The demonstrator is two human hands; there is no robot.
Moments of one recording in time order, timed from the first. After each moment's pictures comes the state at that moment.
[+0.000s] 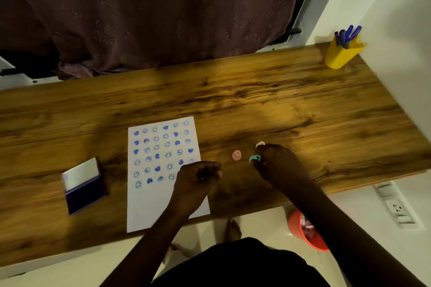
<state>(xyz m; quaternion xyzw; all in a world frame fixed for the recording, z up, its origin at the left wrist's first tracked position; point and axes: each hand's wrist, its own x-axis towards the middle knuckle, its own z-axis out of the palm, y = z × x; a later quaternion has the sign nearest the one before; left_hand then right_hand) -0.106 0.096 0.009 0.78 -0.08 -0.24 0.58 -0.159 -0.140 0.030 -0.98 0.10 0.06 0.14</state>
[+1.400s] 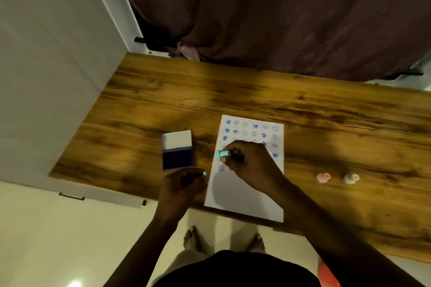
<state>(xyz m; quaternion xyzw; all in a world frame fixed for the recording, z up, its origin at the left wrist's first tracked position) -0.122 0.318 0.022 0.71 0.13 -0.10 0.68 -0.065 0.109 0.050 -0.90 -0.06 0.07 0.42</state>
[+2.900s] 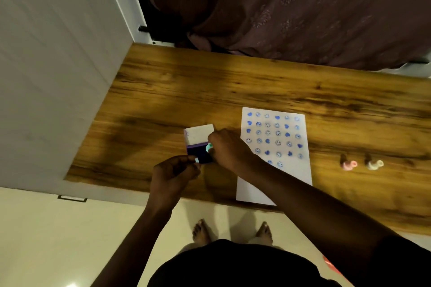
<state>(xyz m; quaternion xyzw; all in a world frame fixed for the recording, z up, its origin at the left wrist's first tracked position) -0.096 0.421 0.021 0.68 0.12 -0.10 0.71 -0.015 0.242 0.021 -0.97 -0.13 0.11 0.15</state>
